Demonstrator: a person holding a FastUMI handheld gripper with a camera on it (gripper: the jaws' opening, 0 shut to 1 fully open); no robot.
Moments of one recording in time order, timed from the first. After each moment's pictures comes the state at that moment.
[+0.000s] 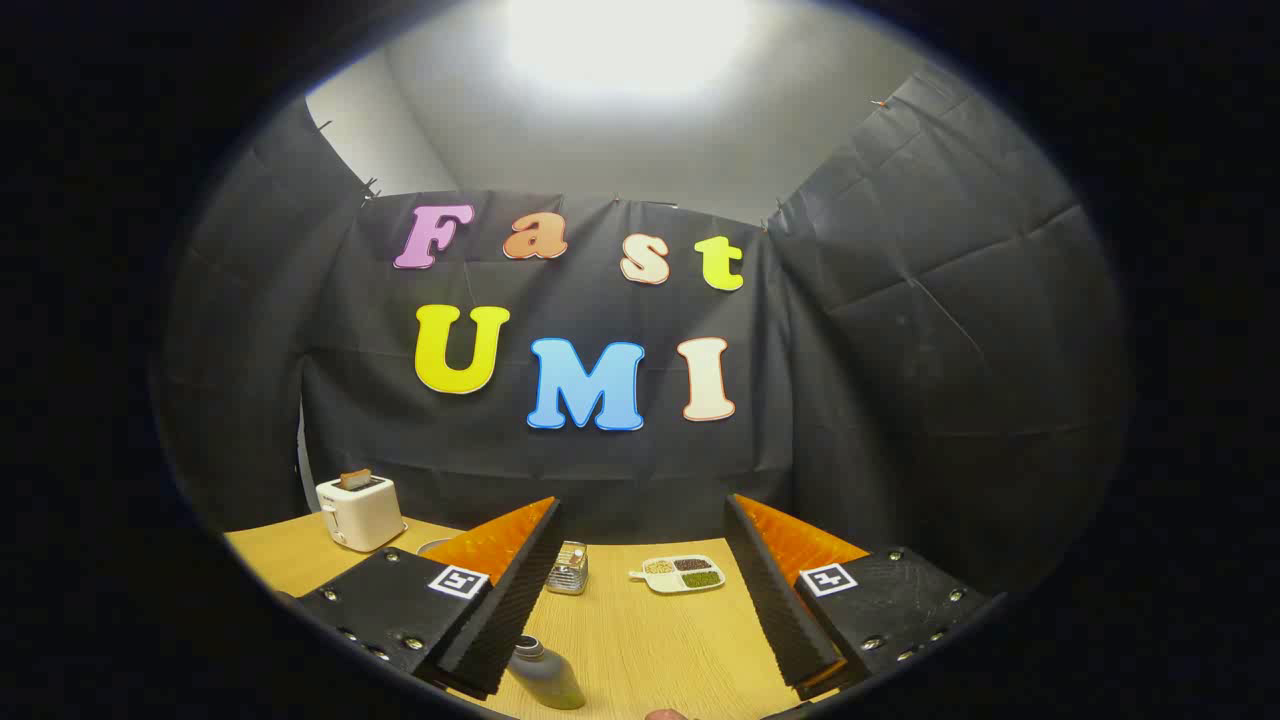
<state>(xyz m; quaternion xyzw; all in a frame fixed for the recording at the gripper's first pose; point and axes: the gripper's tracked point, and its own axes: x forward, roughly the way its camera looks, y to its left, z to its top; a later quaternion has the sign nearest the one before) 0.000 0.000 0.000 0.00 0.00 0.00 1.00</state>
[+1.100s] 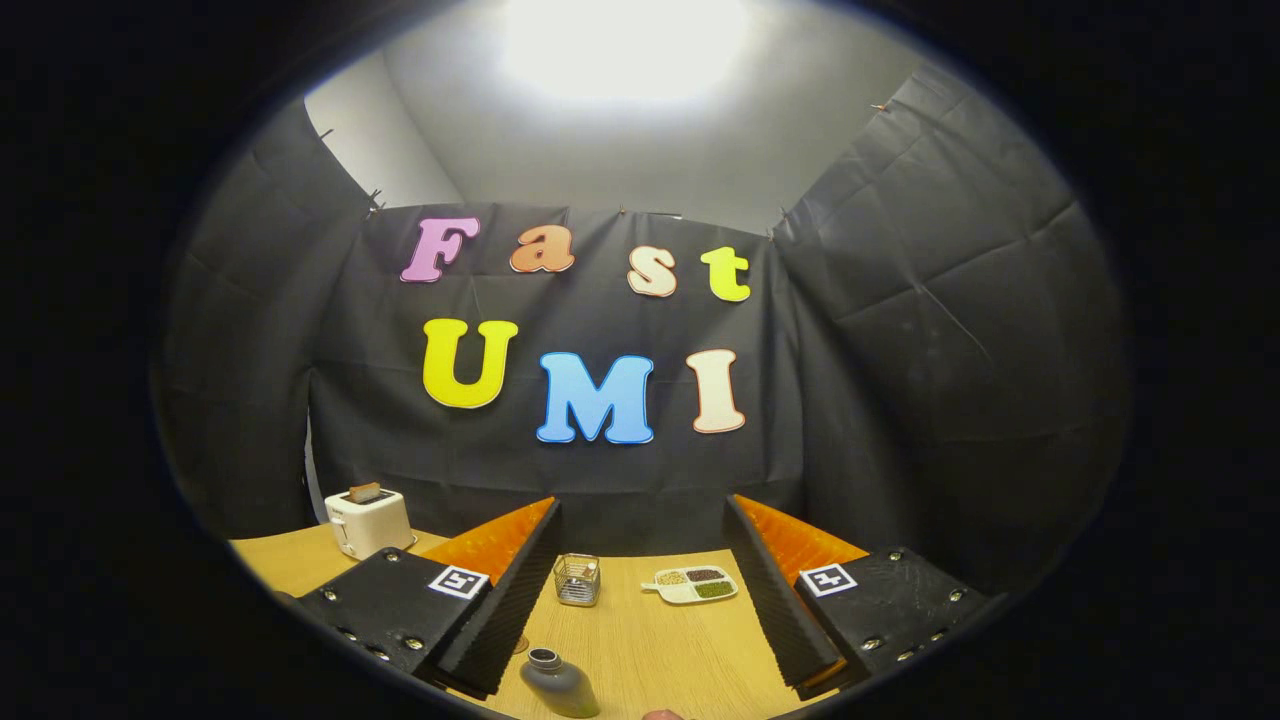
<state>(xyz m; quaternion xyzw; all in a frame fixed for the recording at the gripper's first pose) 0.003 0.013 0.008 0.01 -0.01 0.01 1.00</state>
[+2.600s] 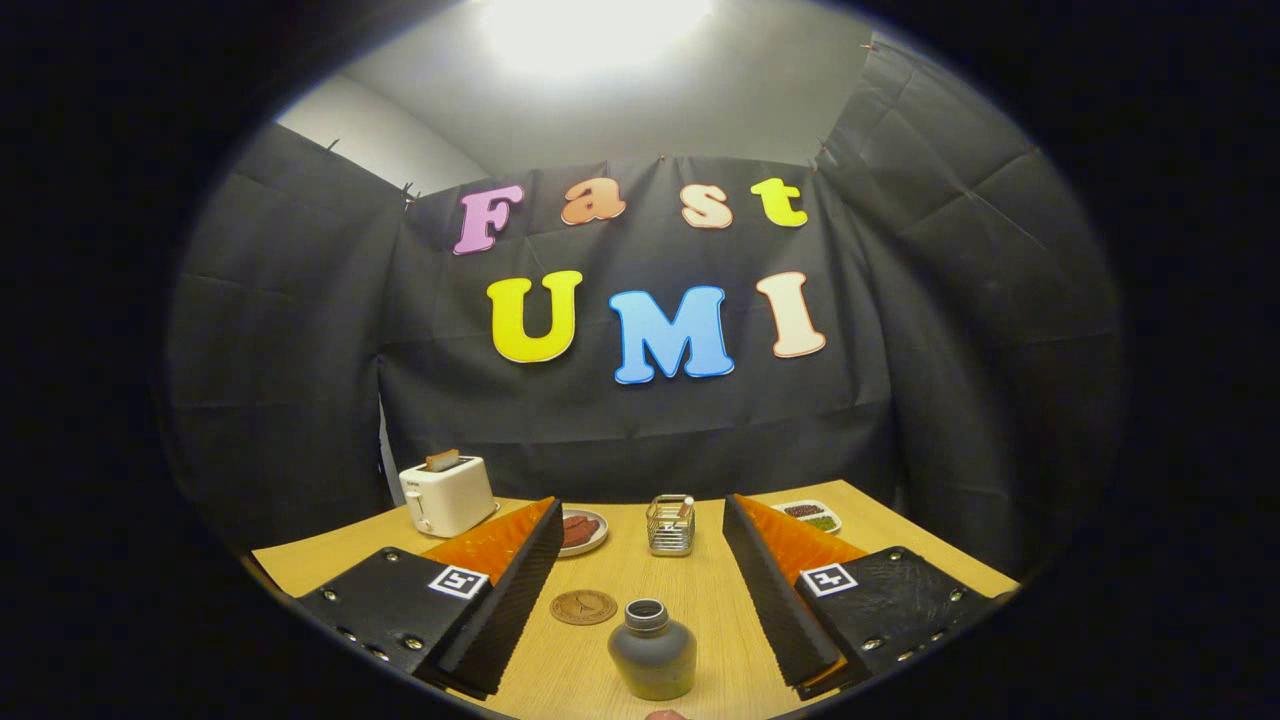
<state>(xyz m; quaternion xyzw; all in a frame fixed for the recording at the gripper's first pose) 0.005 0.087 -0.095 0.06 0.07 0.13 0.99</state>
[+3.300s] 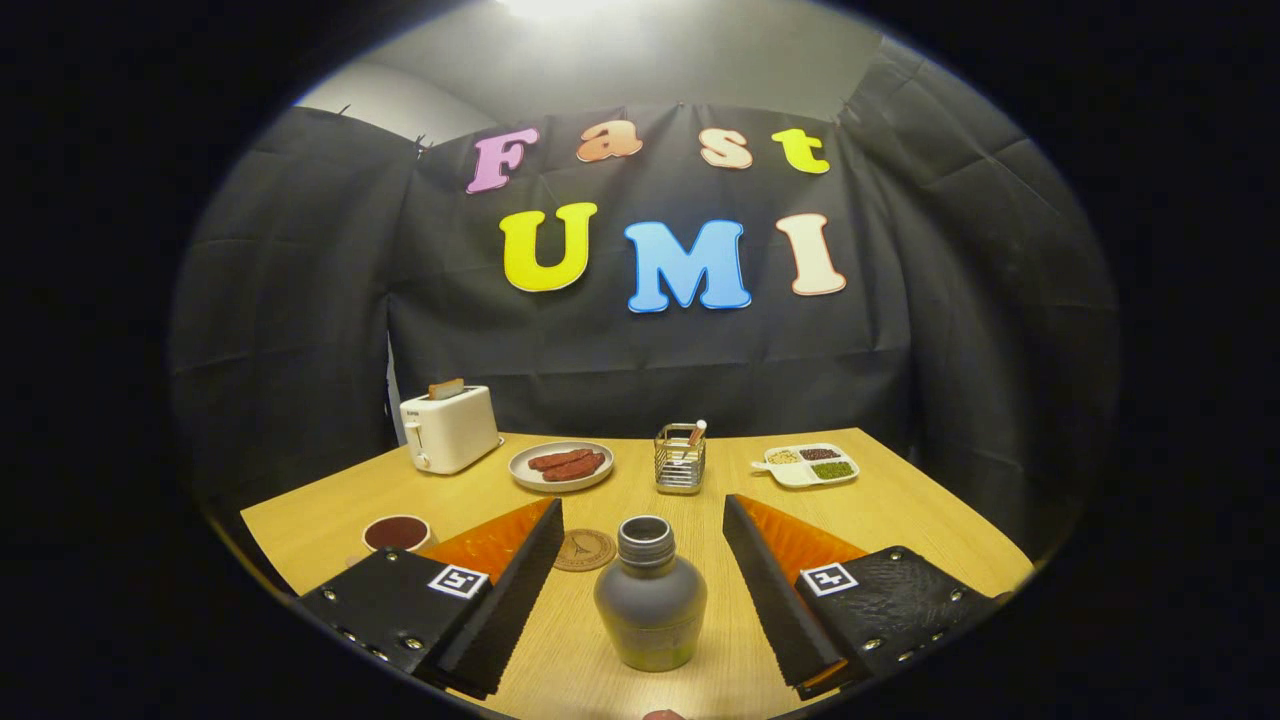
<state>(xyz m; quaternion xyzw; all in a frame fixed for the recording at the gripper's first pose) 0.003 0.097 -0.177 0.04 0.15 0.15 0.98</state>
